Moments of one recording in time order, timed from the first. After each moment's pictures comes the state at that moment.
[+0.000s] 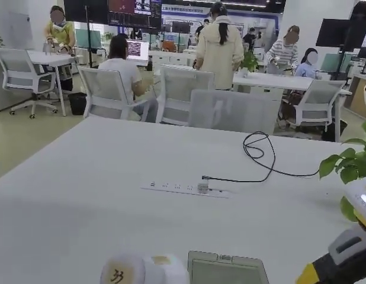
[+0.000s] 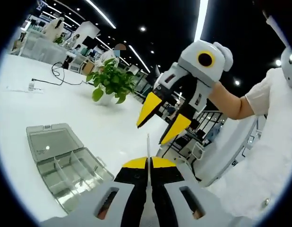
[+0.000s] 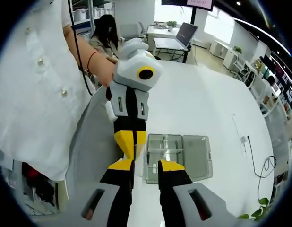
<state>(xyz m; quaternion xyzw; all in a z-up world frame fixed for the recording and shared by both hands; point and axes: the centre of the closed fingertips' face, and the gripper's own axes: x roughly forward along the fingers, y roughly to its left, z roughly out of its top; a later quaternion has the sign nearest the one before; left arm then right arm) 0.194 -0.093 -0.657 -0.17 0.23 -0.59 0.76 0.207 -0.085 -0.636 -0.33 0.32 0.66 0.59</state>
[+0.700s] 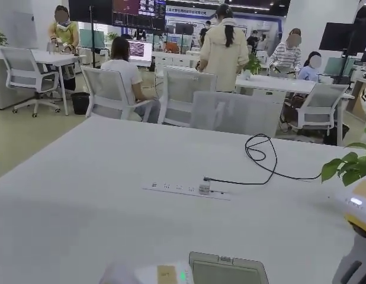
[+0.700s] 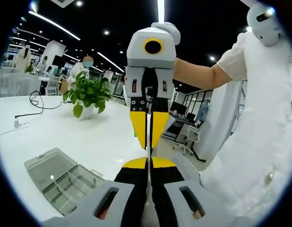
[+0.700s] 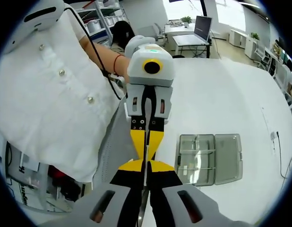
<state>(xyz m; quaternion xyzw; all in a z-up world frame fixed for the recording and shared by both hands) 0.171 -0.096 -0.644 -0.09 0.16 -0.66 0.73 0.167 -0.081 -0.639 -0.27 0.38 0.72 0.51</state>
